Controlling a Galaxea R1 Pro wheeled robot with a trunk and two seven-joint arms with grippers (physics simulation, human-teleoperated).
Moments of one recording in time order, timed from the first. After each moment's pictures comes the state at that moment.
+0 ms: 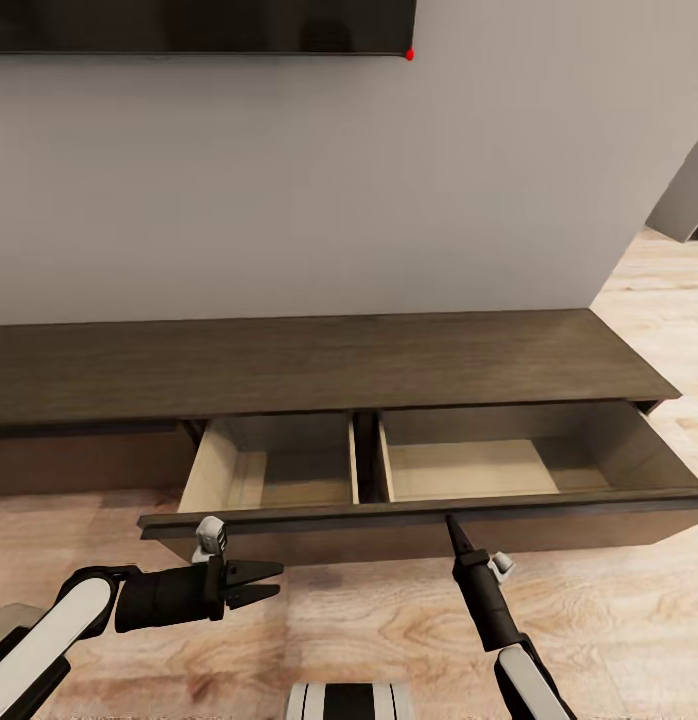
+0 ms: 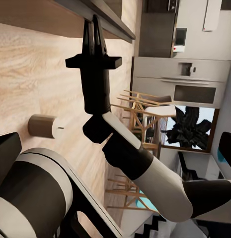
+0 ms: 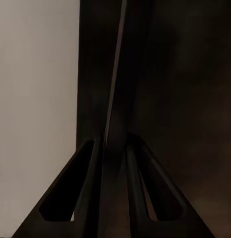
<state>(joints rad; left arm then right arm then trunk) -0.29 0.50 -0.37 -1.52 1.47 1.00 -0.43 -0.29 0.01 0.01 -0.82 -1.32 0.02 0.84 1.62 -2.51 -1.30</state>
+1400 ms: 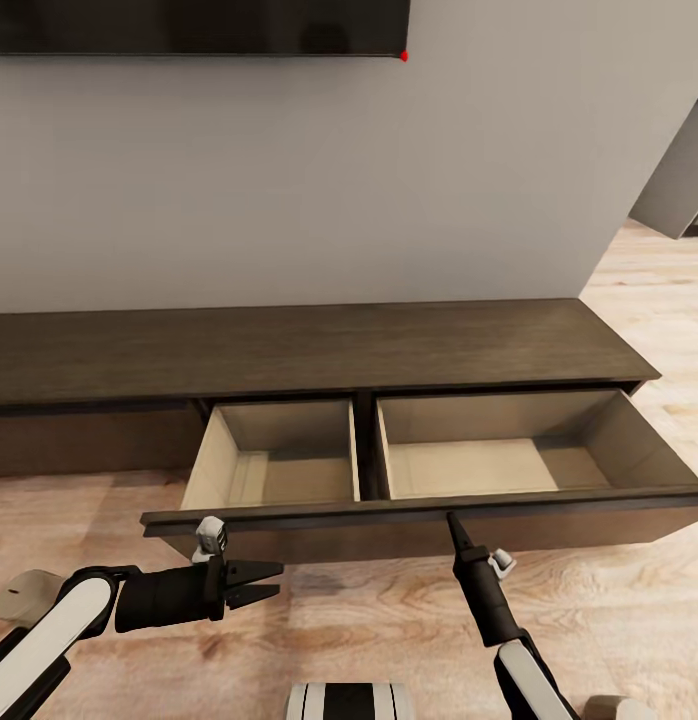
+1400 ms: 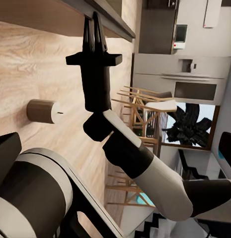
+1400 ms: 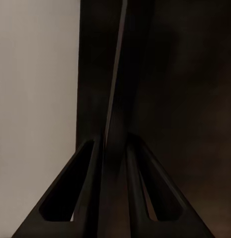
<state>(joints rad) -0.29 0.50 -0.37 -1.52 1.47 1.00 -0.43 -0.30 0.01 0.00 -0.82 -1.33 0.02 0.83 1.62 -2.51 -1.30</state>
